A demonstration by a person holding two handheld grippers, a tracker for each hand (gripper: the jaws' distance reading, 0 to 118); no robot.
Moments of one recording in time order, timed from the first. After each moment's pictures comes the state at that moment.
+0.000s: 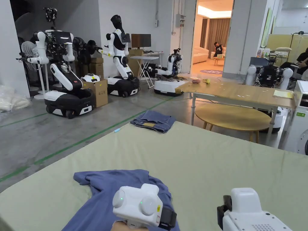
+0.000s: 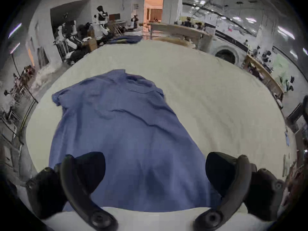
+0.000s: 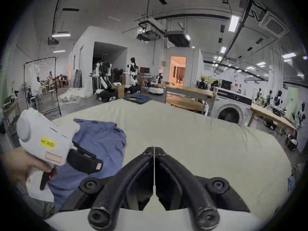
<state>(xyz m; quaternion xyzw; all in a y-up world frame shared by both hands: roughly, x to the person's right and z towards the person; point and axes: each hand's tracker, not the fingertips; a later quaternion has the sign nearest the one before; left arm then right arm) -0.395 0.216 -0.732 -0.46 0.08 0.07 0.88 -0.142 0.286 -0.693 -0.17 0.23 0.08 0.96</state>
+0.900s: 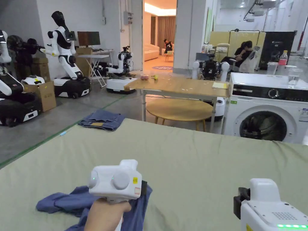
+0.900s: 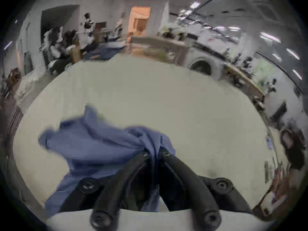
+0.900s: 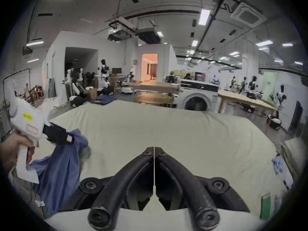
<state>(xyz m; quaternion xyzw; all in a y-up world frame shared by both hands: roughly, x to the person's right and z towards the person) -0.286 0.298 -0.753 -0.37 -0.04 0.09 0.92 0.044 0.312 -0.679 -0.17 0.09 0.03 0.98</state>
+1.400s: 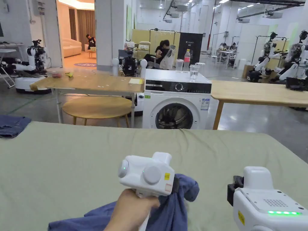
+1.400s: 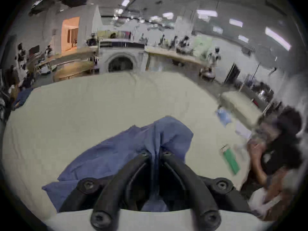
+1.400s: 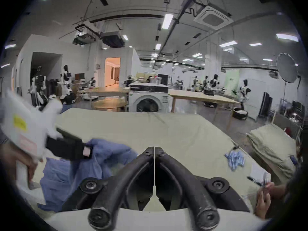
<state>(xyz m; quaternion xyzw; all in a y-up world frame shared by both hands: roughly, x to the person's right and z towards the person) 0.044 0.296 -0.789 -0.39 -0.26 -0.03 0.88 0.247 0.333 -0.635 -0.16 -0.08 0.02 0.98</state>
